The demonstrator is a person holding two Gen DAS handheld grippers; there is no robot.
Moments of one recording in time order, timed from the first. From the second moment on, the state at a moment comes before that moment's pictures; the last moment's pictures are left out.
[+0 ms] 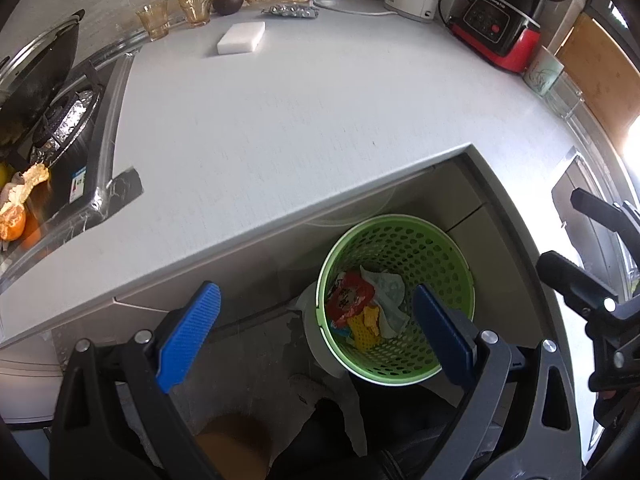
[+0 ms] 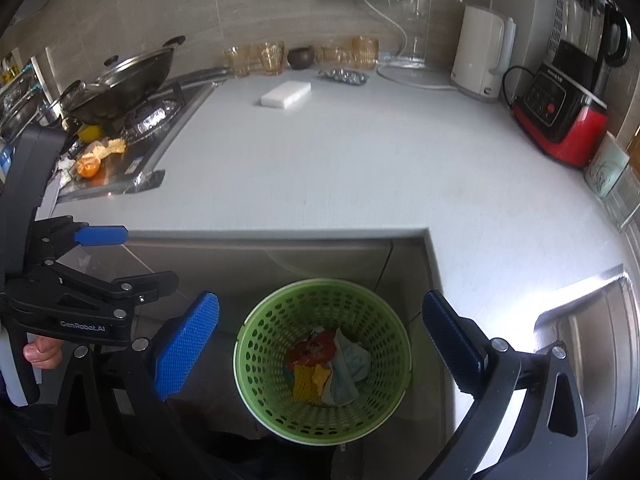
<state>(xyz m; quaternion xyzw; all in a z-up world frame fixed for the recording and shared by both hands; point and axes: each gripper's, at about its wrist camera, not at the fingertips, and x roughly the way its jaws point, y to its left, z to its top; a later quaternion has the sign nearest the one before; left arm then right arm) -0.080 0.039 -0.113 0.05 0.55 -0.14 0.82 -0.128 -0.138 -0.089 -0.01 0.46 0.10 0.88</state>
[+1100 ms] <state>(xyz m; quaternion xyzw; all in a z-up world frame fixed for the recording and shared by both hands) 0.226 0.029 -0.142 0.00 0.51 -0.02 0.86 0.196 -0.187 -0.115 -0.05 0.44 0.21 0.87</state>
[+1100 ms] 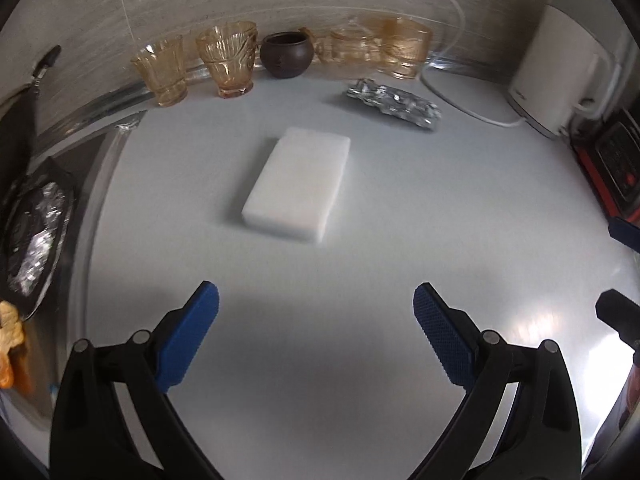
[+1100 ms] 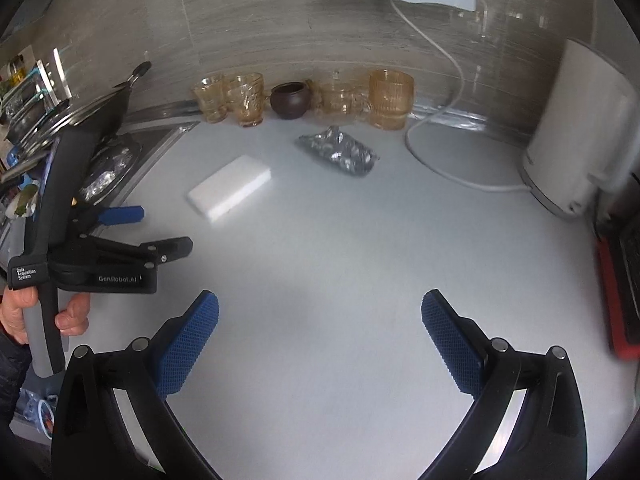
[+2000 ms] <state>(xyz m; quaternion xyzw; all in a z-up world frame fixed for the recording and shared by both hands) 0.325 0.026 -0.182 0.00 0.53 0.01 0.85 0.325 -0.173 -0.162 -0.07 0.45 0.26 0.85</state>
